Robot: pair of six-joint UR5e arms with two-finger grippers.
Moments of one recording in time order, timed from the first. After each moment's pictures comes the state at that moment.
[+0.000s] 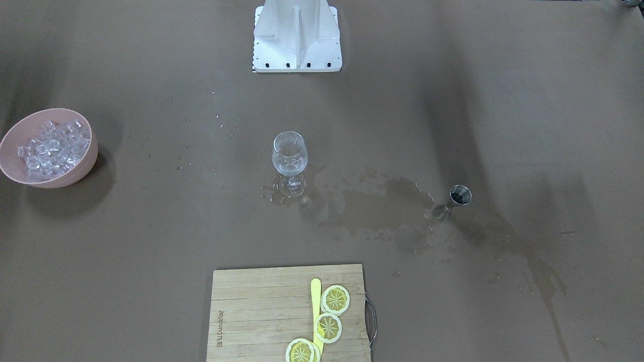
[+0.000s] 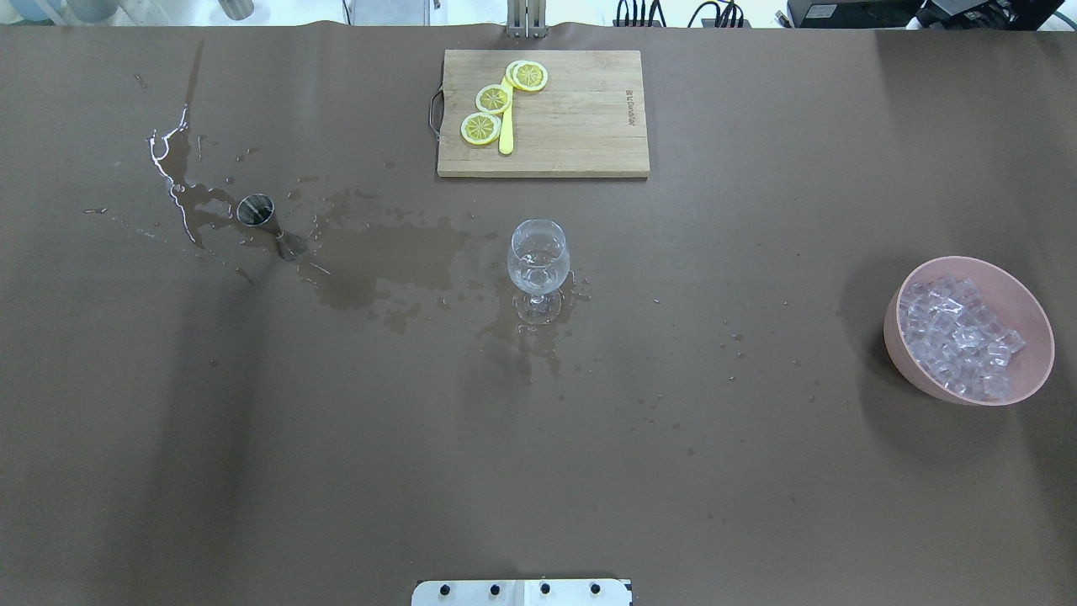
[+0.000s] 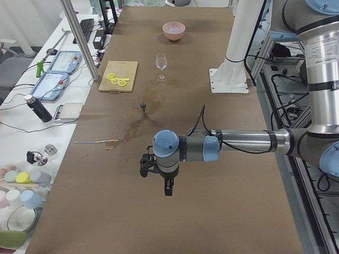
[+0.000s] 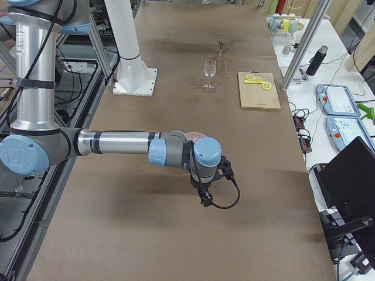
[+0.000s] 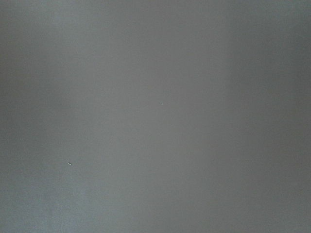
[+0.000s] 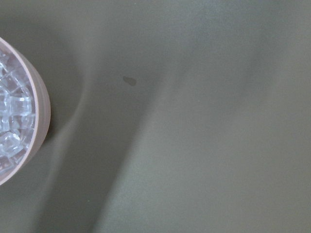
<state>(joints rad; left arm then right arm) -1.58 -1.35 -1.79 -1.53 -2.35 0.06 1.60 -1.67 1.72 -1.69 2.35 -0.51</state>
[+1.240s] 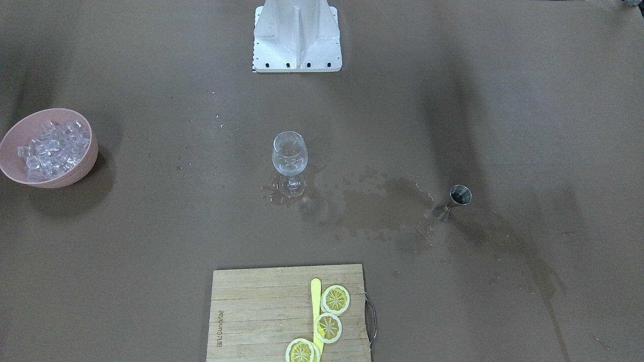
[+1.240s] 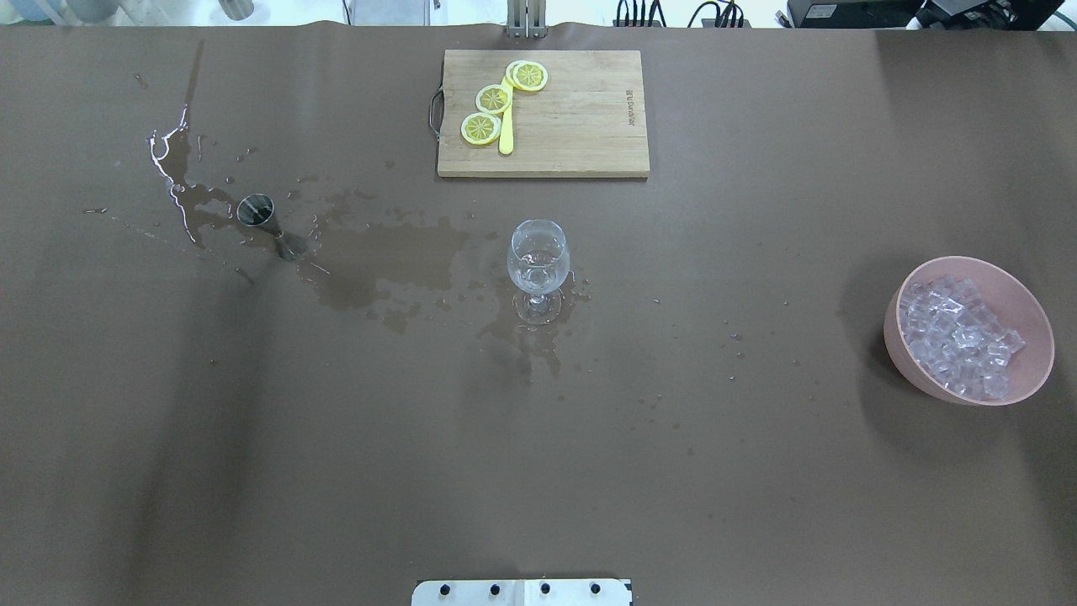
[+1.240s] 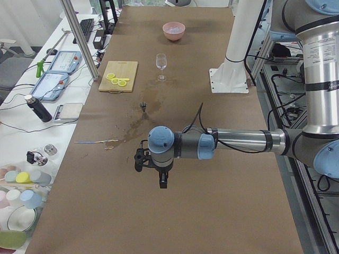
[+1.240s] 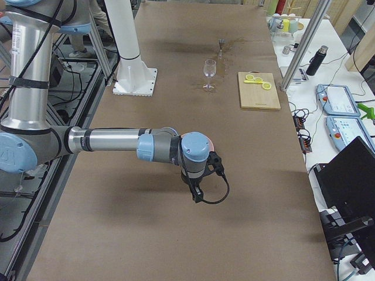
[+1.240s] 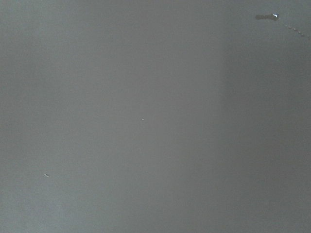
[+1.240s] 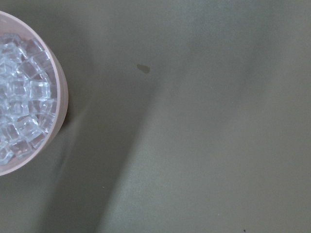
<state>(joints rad) -1.58 -1.39 -1.78 -1.58 -2.42 -0.04 1.60 -1.74 1.80 -1.69 2.36 -0.49</state>
